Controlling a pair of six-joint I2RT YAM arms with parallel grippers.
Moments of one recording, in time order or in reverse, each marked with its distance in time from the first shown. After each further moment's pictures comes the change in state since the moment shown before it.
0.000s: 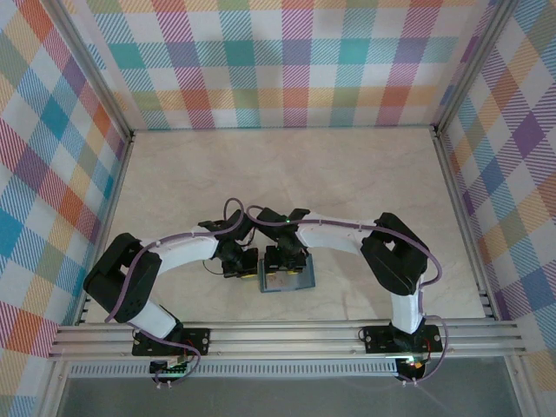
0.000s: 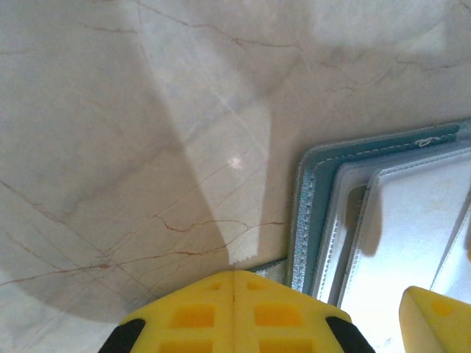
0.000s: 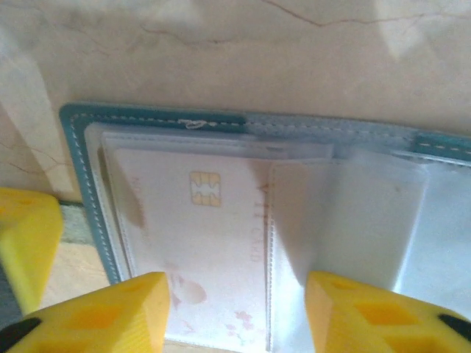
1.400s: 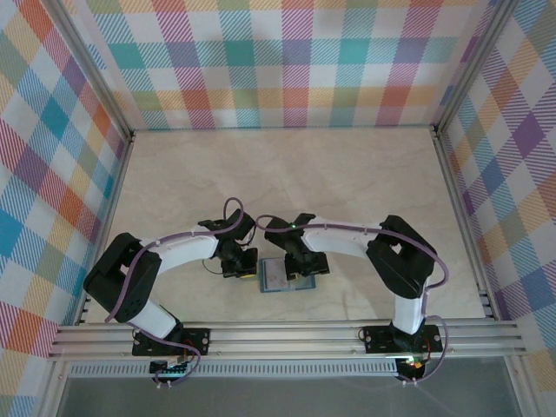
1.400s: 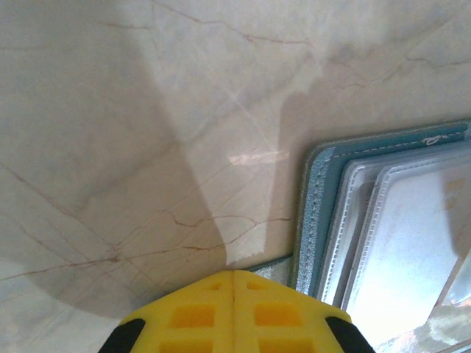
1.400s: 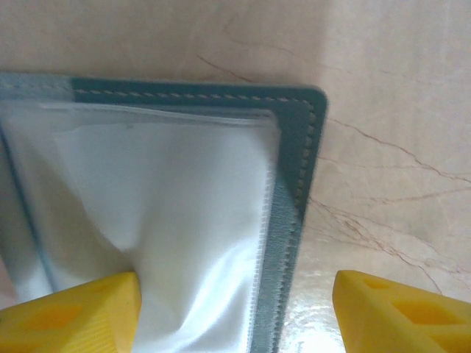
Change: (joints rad) left arm 0.002 0.001 0.011 -0.028 -0.003 0.008; right arm -0.010 -0.065 -0.112 -0.151 0.225 -0.023
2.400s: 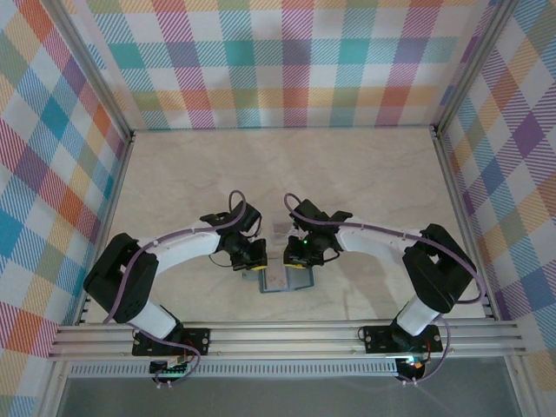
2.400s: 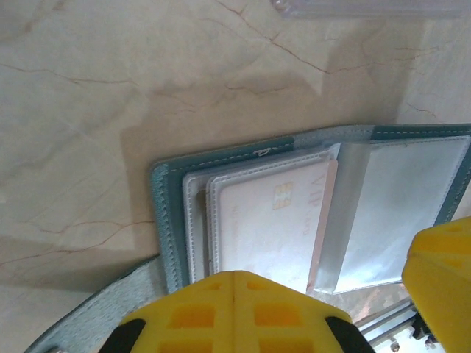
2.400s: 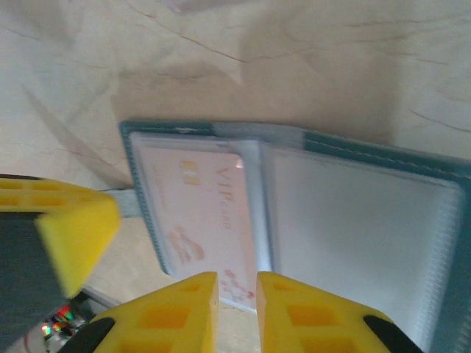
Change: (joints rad) left arm -0.035 0.004 0.082 0.035 0.084 -0.065; right arm -0.153 -0.211 -0.216 0.468 -0.438 0.060
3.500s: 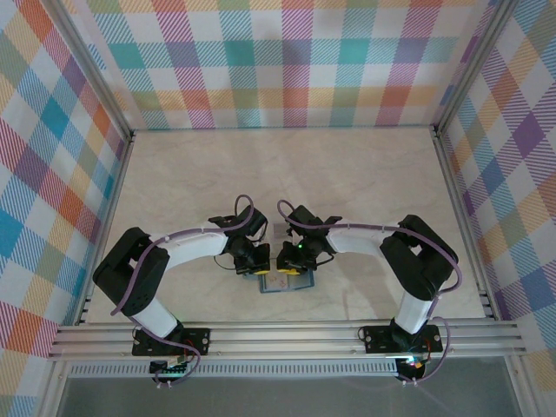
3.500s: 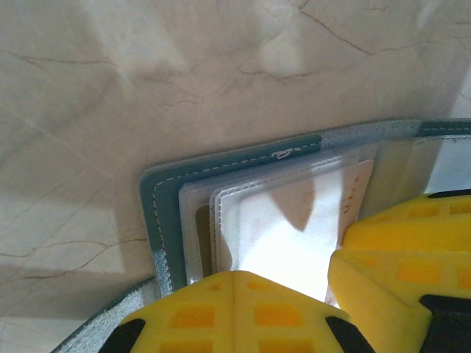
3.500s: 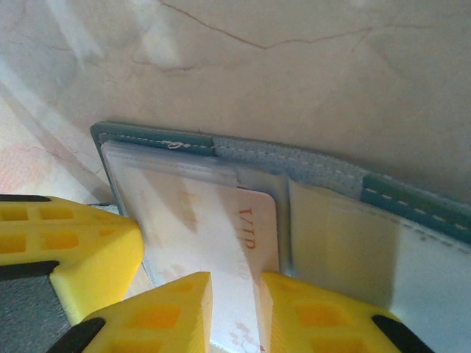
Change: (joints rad) left arm -0.034 0.057 0.000 0.016 -0.020 -0.011; right arm 0.000 0.121 -0.033 0.133 -0.090 0.003
